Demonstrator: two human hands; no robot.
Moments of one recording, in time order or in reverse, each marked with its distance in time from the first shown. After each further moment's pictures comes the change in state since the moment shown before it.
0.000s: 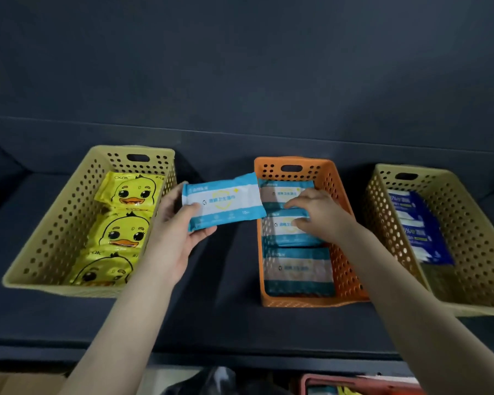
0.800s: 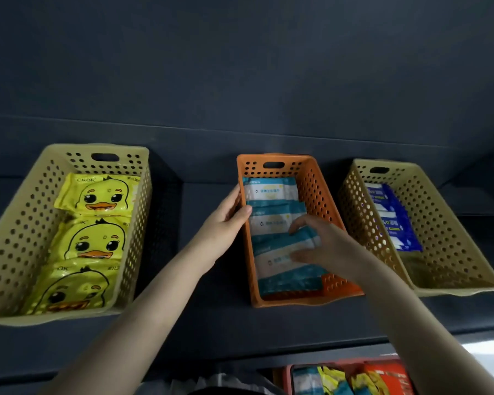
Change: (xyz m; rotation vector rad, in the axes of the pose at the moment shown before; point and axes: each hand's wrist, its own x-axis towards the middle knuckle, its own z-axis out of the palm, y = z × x) left_hand 0.022 -0.031 0.052 0.586 -0.504 -0.043; right_hand -0.078 -0.026 -0.011 0.692 -0.115 0.256
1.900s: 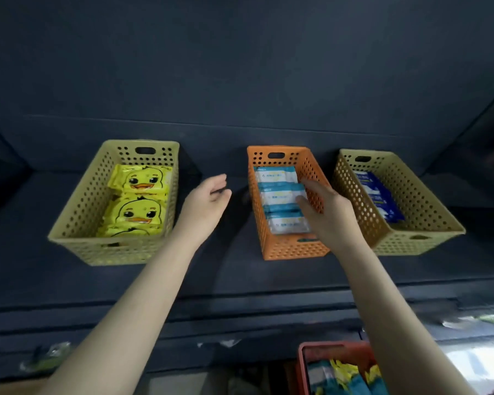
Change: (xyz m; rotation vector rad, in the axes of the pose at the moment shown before) left_hand -0.093 -0.007 -0.033 0.267 0.316 0.278; right_hand -0.075 -0.019 0.052 -0.225 0.675 -0.321
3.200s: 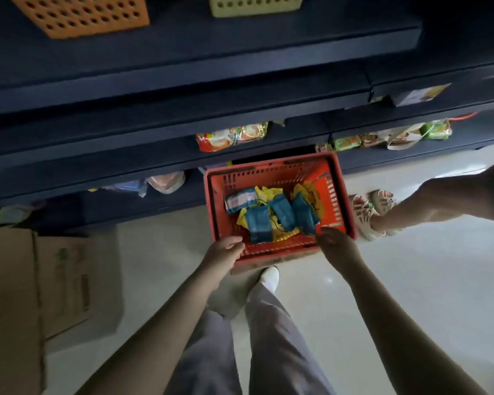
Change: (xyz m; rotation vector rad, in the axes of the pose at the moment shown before) left_hand -0.383 -0.166 0.365 -0.042 -0.457 -0.879; right_hand -0.420 0.387 -0.056 0.101 -0.416 0.955
